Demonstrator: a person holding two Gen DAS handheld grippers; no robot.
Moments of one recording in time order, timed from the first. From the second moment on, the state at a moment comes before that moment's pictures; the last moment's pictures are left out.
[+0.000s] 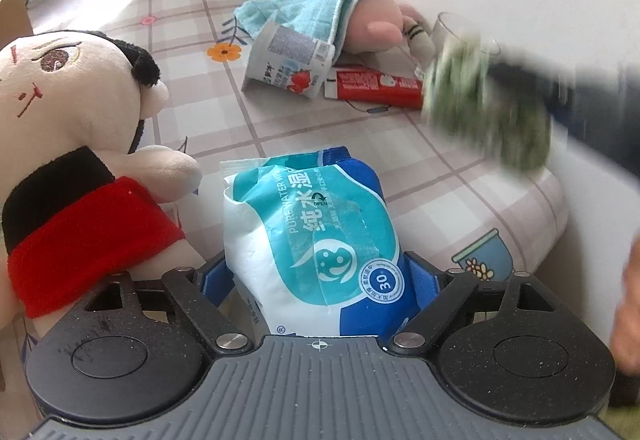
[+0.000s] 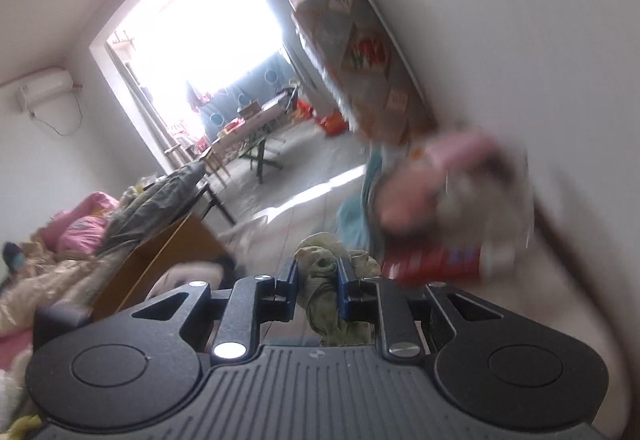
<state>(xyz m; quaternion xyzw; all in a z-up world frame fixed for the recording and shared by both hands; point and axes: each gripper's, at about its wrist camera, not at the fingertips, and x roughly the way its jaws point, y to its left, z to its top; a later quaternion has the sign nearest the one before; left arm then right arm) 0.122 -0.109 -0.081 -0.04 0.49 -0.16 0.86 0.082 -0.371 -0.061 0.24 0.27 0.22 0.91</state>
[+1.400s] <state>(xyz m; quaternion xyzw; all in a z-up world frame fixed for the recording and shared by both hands) 0.084 0.168 0.074 -0.19 0.30 0.02 0.94 0.153 -0.091 0.075 0.26 0.31 0.50 0.76</state>
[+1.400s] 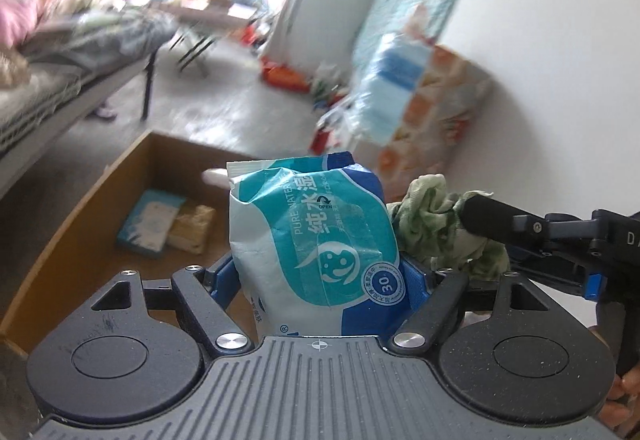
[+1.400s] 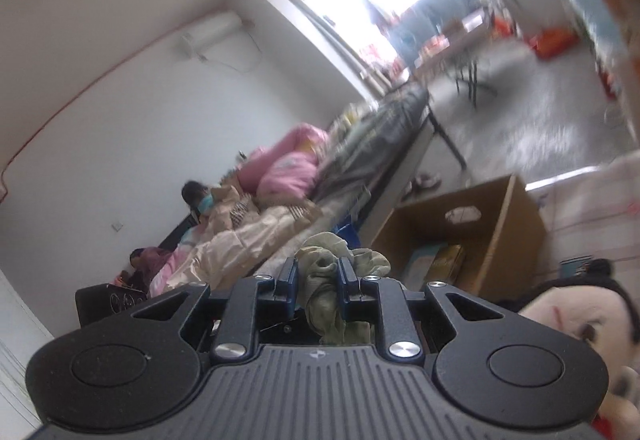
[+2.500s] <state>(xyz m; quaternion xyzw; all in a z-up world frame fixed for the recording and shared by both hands) 0.297 0.240 -0.074 -0.09 0.48 0.01 0.87 0.307 -0.016 0.029 0.24 0.37 0.44 0.78</state>
